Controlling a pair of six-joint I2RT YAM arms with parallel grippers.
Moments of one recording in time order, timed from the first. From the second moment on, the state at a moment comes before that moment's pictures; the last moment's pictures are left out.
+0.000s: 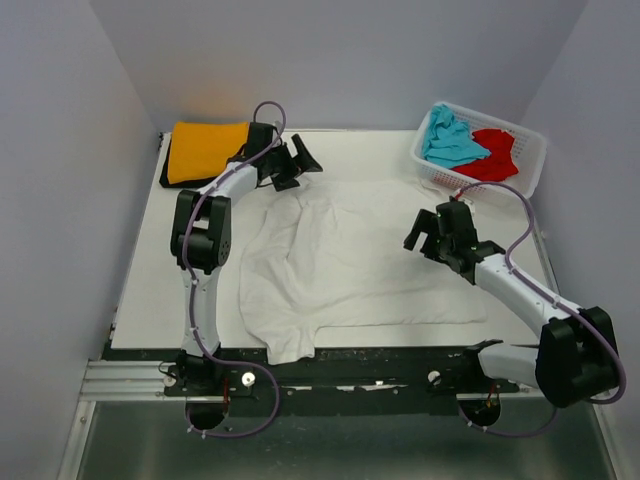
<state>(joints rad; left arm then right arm) -0.21 2.22 1.73 -0.17 0.49 -0.72 0.30 1.22 0.70 -0.27 0.17 0.58</state>
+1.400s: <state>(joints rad) -0.22 2.28 1.92 -0.80 0.36 -0.50 0.20 1.46 0.70 -0.14 0.24 0.64</state>
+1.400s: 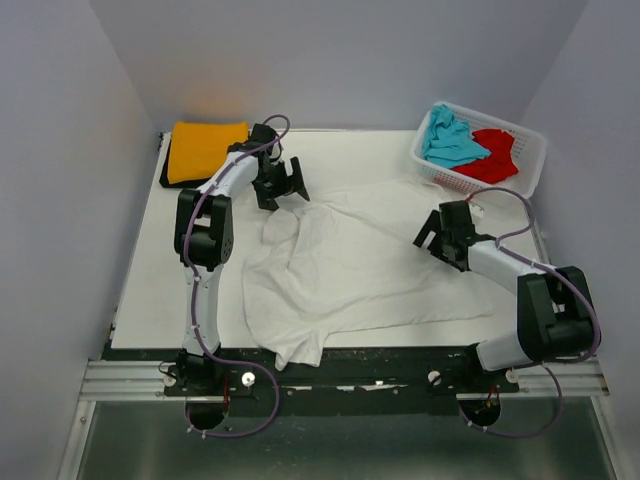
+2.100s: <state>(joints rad) -0.22 2.34 2.02 -0.89 0.38 -0.55 0.41 1.34 0.73 0.08 -0.24 0.55</state>
